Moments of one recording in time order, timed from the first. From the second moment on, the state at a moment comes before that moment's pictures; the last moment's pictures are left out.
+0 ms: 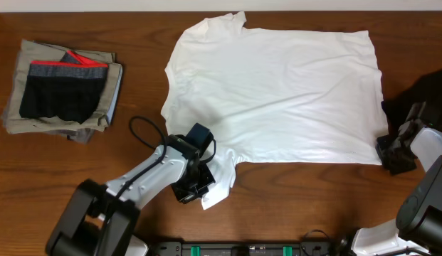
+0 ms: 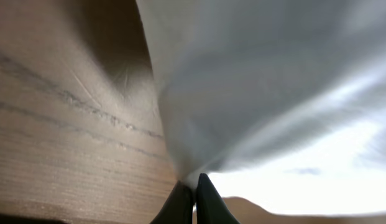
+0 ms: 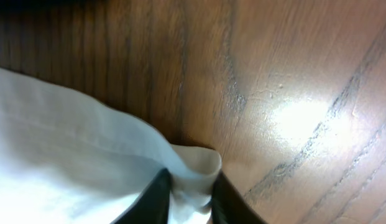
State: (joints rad) left arm -0.54 1.56 0.76 -0.85 0.31 -1.01; right arm -0.50 1.72 0.90 -0.65 0.10 0.84
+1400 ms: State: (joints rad) left arm -0.42 1.19 0.76 -0.58 0.06 -0.87; right arm -0.50 1.50 0.90 -0.74 0.10 0.86
